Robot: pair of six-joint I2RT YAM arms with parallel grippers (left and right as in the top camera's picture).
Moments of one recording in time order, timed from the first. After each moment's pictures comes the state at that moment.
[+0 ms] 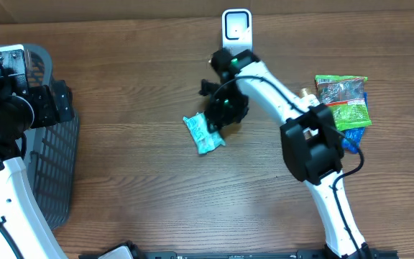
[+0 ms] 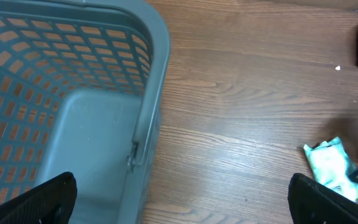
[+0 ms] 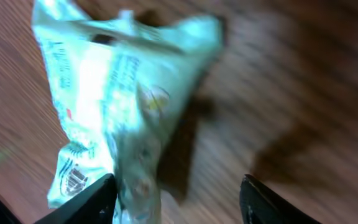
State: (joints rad) left arm 0.43 1.37 1.83 -1.31 0.12 0.19; right arm 0.51 2.45 2.10 -1.28 -0.43 -0.18
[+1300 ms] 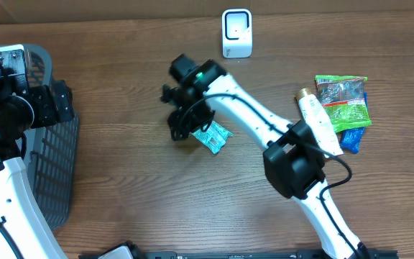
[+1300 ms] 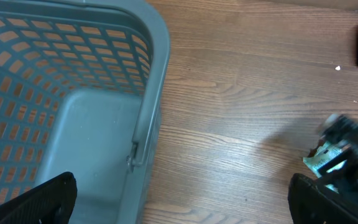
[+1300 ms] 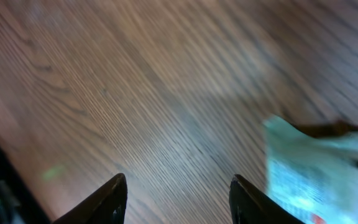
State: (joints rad) left arm 0.43 1.37 1.83 -1.31 0.12 0.19; right arm 0.74 2.45 2.24 -1.23 -0.44 -0.02
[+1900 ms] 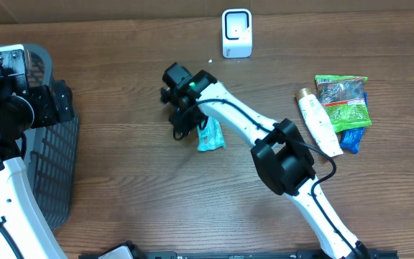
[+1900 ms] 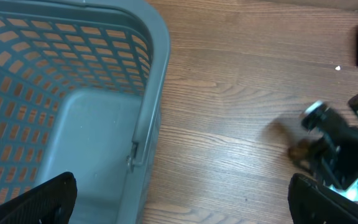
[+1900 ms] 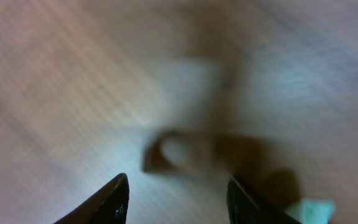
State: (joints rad) left arm 0.43 1.37 1.83 -1.31 0.12 0.19; right arm 0.73 2.54 2.24 -1.06 -0.19 -0.01
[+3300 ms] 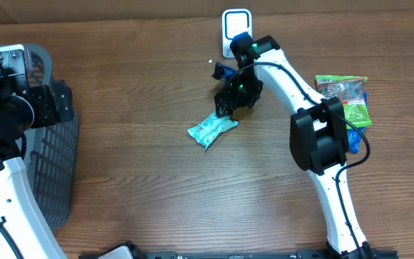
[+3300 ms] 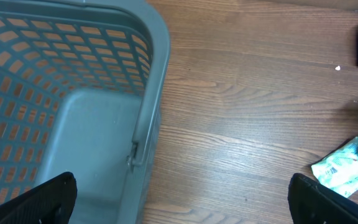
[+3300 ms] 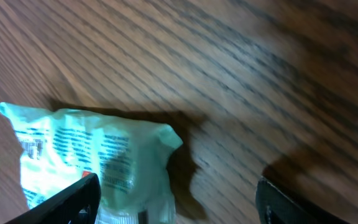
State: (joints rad) left arm 0.43 1.37 1.83 -1.31 0.12 0.19; right arm 0.42 2.53 2.22 -1.27 -0.44 -0.26
